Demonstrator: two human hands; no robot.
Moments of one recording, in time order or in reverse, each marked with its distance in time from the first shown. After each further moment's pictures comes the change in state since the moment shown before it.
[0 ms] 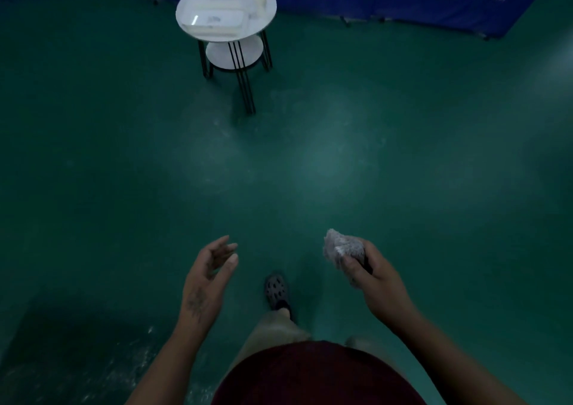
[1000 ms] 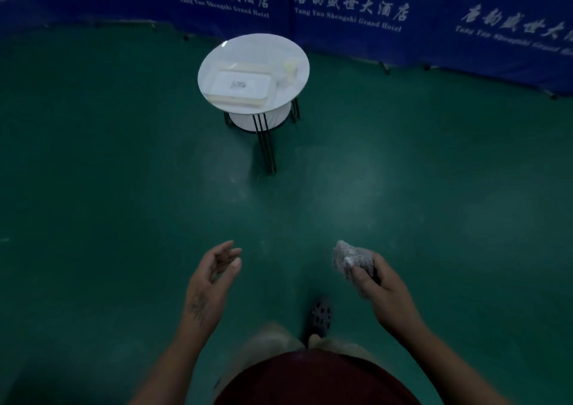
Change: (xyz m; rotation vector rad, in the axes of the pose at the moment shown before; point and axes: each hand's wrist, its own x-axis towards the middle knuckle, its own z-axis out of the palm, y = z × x) left_hand 0.422 0.178 0.058 -0.059 0.110 -0.042; right_hand 0.456 -0.154 -0.037 -0.041 -0.071 0.023
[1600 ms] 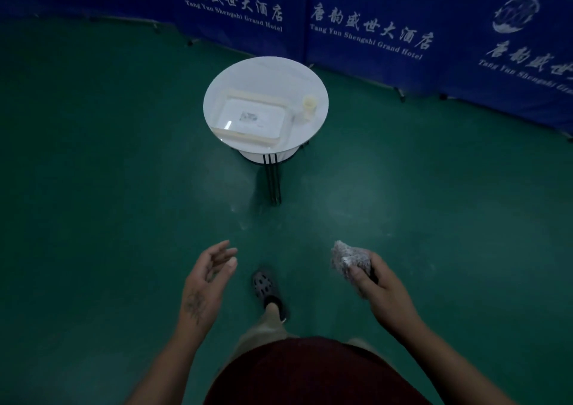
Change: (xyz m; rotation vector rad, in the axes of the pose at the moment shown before) left_hand 0.244 0.065 -0.016 -0.054 0.005 -0.028; right_hand 0.238 -0.118 0.039 -0.042 -0.041 0.000
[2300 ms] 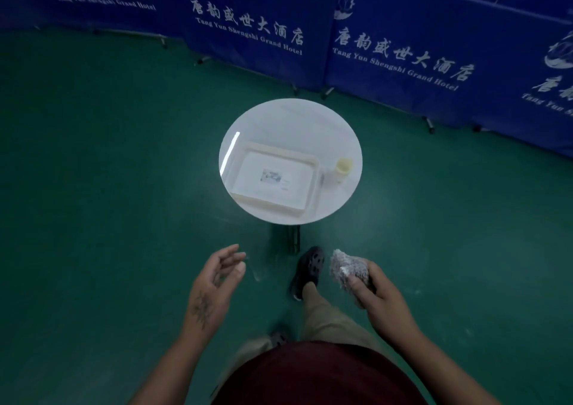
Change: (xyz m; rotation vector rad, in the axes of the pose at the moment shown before) left_hand 0.305 0.114 -0.027 0.052 -0.030 -0.026; right_hand 0.289 -0.142 0.064 -0.024 -0.038 0.013
